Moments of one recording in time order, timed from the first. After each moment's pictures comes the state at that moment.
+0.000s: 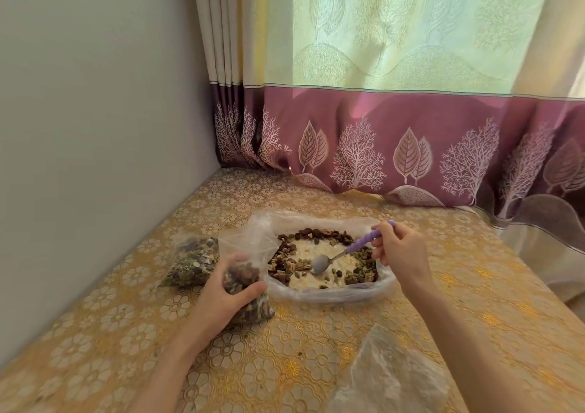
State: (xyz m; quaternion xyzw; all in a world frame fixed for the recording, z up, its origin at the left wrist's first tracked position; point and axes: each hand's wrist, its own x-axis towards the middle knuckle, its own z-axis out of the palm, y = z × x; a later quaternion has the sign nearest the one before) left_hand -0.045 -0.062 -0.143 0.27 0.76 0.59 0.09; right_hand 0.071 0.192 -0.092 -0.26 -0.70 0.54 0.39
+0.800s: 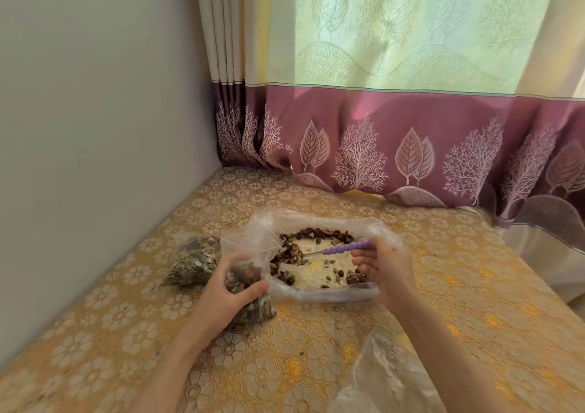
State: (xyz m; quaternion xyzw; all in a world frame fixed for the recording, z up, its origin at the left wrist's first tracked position) left_hand -0.045 -0.062 -0.142 0.28 0.76 0.58 0.09; right_hand 0.063 0.171 -0.104 -0.29 -0.56 0.72 0.31
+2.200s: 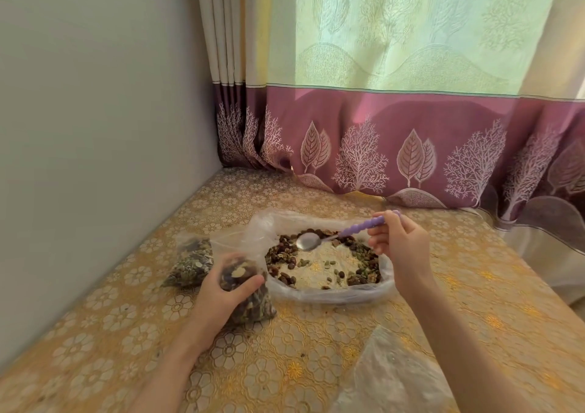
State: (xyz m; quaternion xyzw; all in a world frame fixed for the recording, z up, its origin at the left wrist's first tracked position) left_hand -0.044 -0.061 -0.142 0.24 0.71 0.65 0.08; right_hand 0.071 0.177 -0.077 -0.19 -0.62 0.64 0.42
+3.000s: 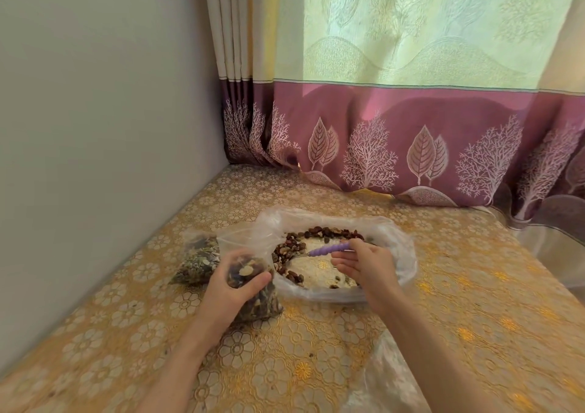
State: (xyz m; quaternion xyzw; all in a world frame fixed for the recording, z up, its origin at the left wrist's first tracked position) left_hand -0.048 -0.060 -0.144 0.23 0.71 0.66 0.09; right_hand 0.044 0.144 -0.106 -0.26 -0.61 0.71 0.25
